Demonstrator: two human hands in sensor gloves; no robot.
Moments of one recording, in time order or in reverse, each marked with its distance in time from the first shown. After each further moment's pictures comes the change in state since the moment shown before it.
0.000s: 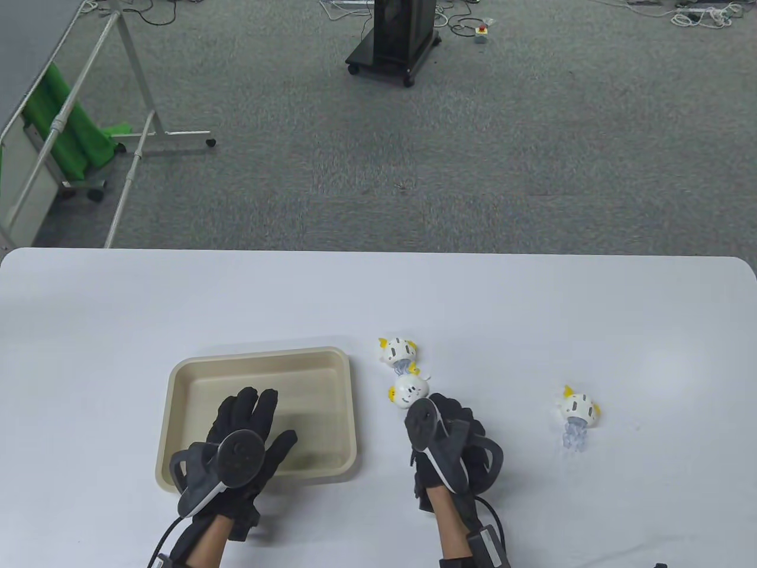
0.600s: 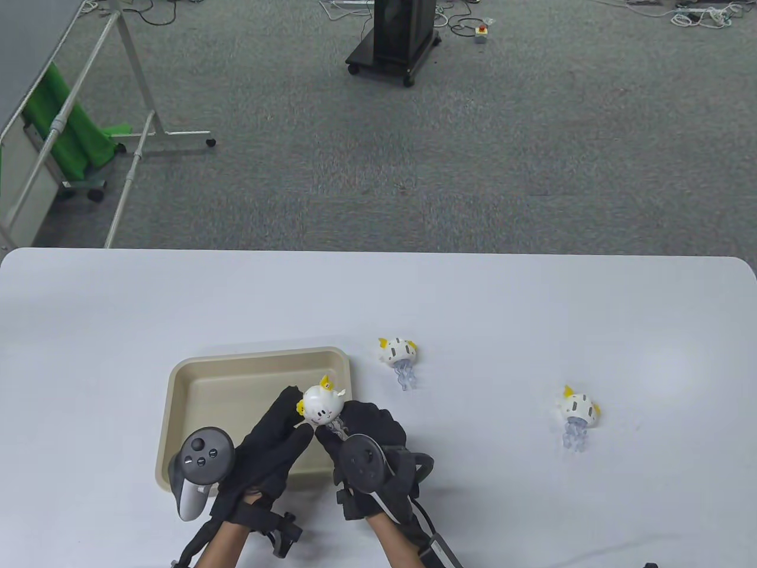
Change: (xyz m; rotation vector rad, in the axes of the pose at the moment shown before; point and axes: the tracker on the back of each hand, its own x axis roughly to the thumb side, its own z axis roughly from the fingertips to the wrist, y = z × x) left_hand 0.010 -0.015 0.004 -0.161 -0.077 0.906; right_hand 0.065 0.000 0.053 -0.124 -0.248 -0.296
